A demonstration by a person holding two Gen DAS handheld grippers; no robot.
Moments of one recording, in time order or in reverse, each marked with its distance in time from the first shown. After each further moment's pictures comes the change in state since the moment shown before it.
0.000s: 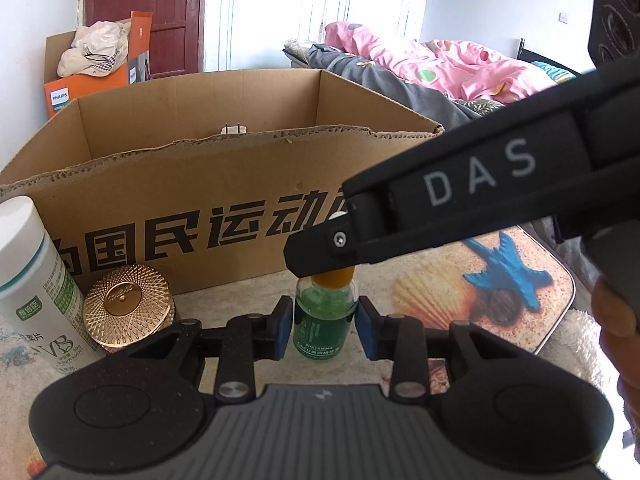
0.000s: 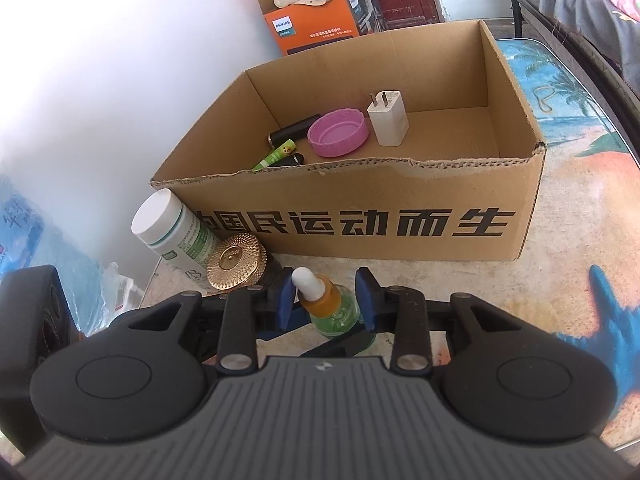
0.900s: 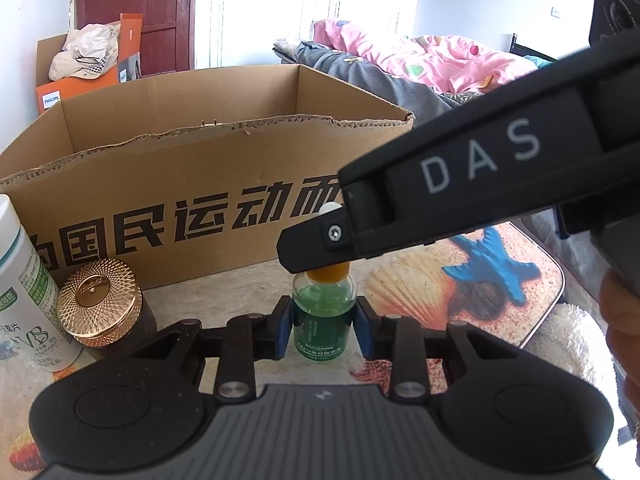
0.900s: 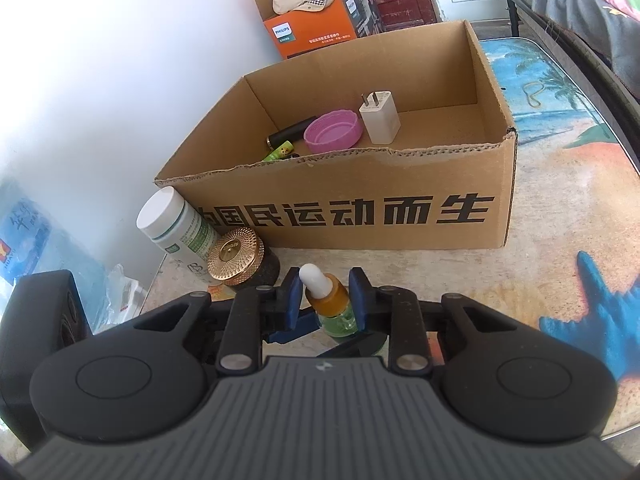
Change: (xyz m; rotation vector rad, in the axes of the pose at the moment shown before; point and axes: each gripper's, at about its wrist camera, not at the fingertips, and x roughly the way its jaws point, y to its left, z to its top) left arm 0.006 -0.019 -0.005 0.018 0.004 -0.012; right arm -0.016 -0.009 -0.010 0.012 -0.013 0.003
